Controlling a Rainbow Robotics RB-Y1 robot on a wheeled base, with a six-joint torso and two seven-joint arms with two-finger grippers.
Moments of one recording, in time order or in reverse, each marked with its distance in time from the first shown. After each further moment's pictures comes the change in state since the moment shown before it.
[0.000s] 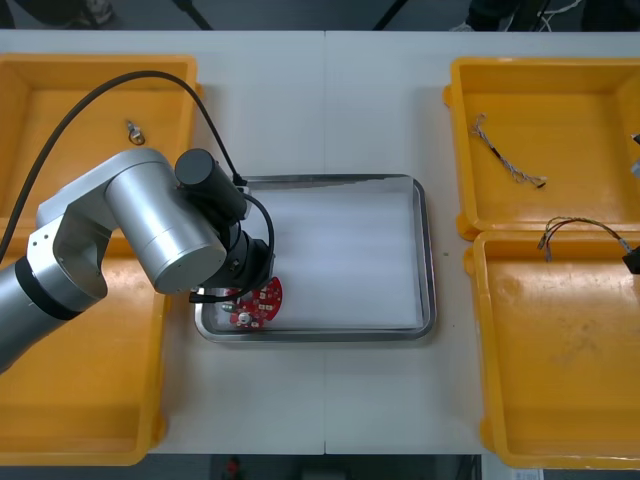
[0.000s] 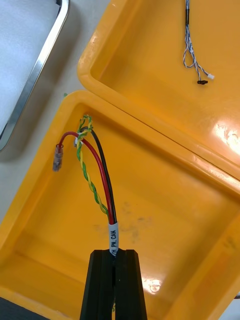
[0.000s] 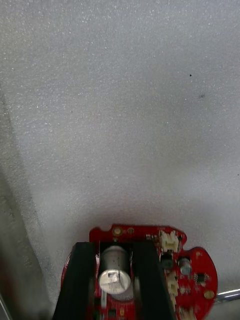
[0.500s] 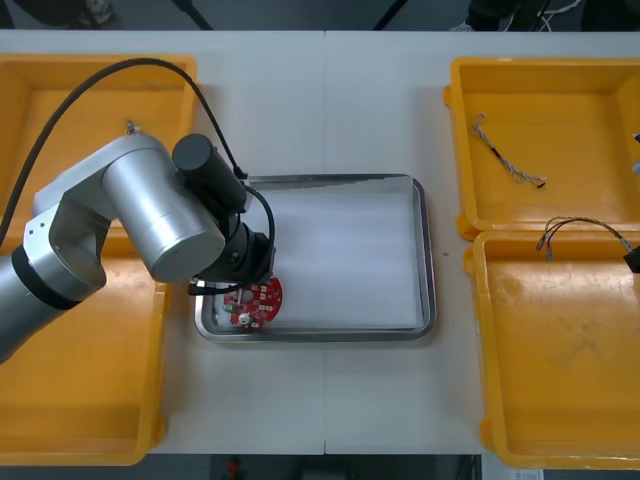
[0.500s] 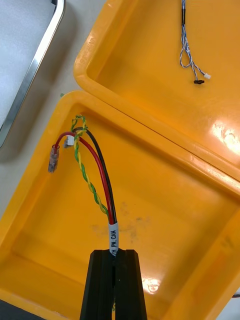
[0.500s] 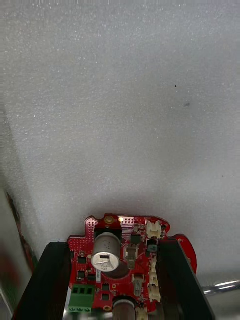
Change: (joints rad) right arm 0.000 0.000 0.000 0.001 0.006 0.000 0.000; left arm -0.027 0.000 0.021 -0.002 0.041 0.035 0.000
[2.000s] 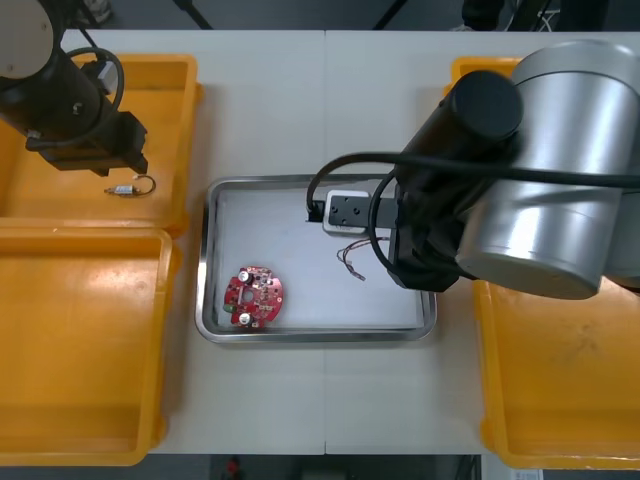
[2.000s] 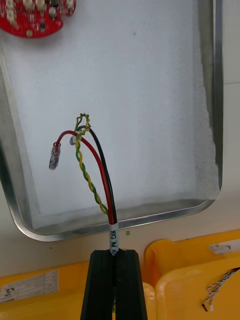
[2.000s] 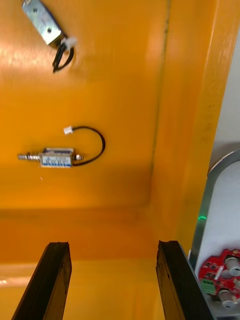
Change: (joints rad) right arm -0.703 0.233 1.031 0.228 0.364 0.000 0.298; left arm -0.174 0.124 0.456 0.374 0.176 0.196 -0.435
